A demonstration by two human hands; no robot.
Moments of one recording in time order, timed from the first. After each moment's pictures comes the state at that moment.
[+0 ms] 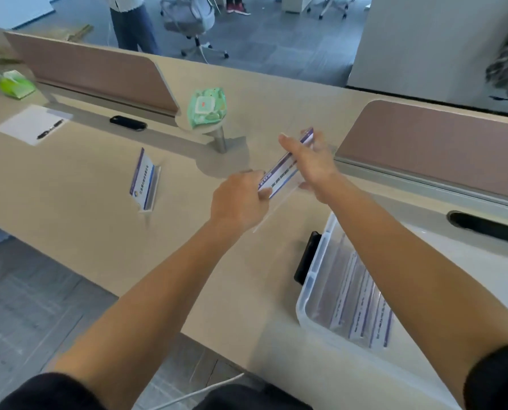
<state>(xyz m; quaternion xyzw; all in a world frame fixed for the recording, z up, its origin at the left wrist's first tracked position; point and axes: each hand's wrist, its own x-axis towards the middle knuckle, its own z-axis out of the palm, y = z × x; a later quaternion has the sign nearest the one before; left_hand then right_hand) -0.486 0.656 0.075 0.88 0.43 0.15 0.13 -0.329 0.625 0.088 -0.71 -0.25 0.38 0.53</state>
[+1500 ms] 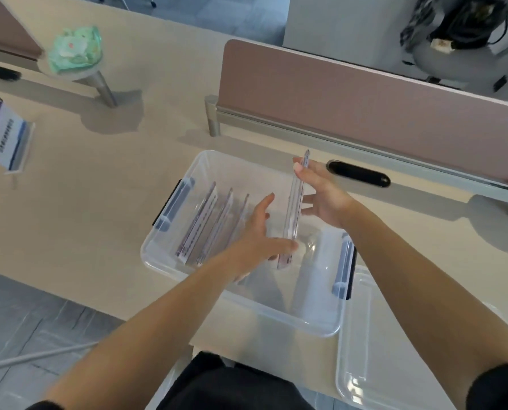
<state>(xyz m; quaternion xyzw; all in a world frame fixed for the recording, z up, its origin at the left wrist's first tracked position) -0.324 0.371 -0.001 0.56 0.33 0.03 0.76 -0.143 0.330 0.025 -0.66 -0.20 0.53 0.49</state>
